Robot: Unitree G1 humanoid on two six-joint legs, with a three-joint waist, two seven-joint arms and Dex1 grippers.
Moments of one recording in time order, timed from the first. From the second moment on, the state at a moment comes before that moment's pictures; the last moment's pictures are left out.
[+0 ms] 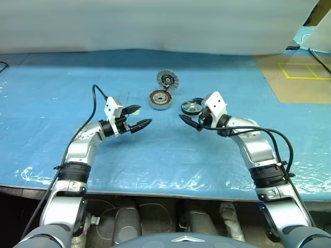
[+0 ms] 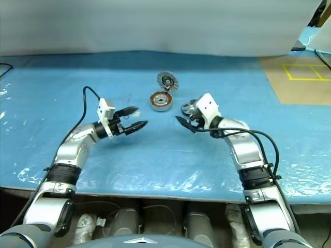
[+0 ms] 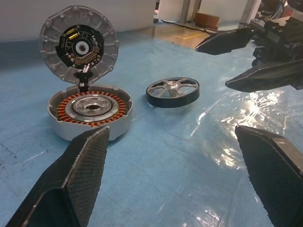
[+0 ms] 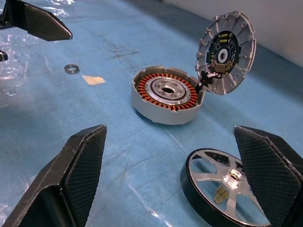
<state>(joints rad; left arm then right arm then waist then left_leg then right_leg) -0.52 0.37 0.04 0.42 -0.36 0.08 -1.05 -0.49 -0.43 0.10 0.07 0.12 0.28 0.70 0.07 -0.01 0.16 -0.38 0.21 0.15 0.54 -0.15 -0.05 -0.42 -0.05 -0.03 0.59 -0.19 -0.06</state>
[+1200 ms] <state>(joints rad) -0.51 0.37 0.04 0.42 -0.35 0.07 -1.03 -0.48 -0.43 0.12 0.07 0.12 0.29 0.72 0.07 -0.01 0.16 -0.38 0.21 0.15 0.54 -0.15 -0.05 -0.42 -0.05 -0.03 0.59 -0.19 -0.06</state>
